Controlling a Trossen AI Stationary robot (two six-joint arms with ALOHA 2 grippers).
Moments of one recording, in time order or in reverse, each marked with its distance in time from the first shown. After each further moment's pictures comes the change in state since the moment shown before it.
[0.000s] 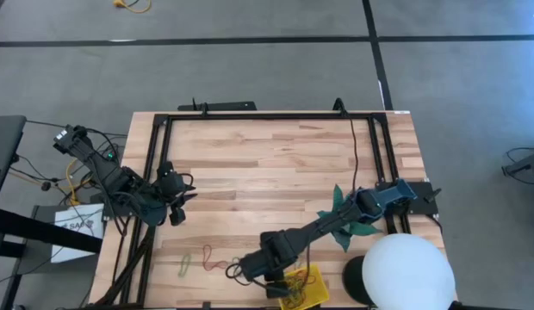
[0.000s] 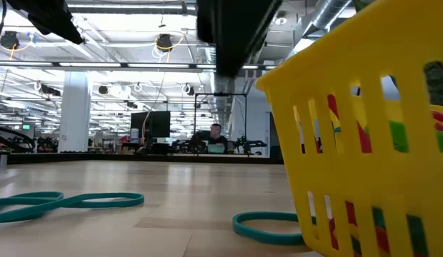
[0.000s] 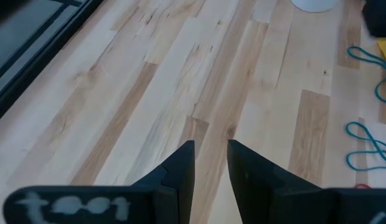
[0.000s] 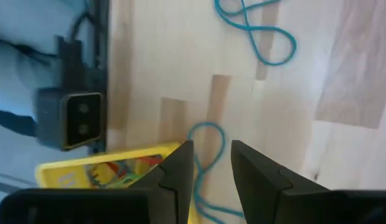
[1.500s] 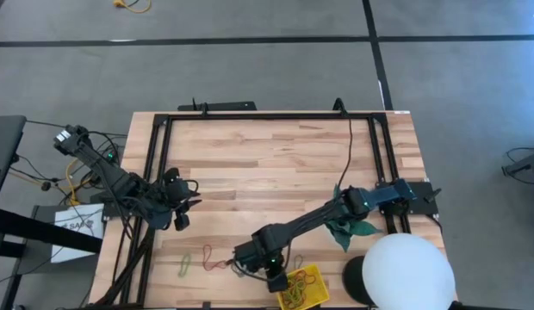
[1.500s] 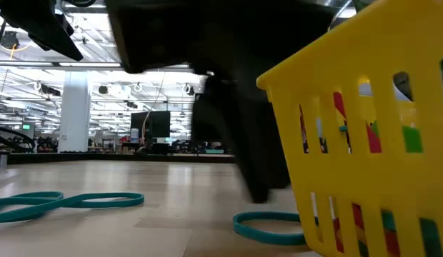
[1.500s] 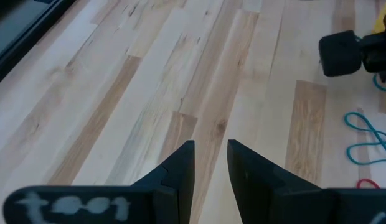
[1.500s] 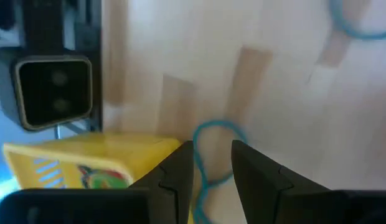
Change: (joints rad) left arm 0.000 0.000 -0.131 0.169 0.019 0.042; right arm -0.086 0.101 -0.098 0.073 -0.326 -0.170
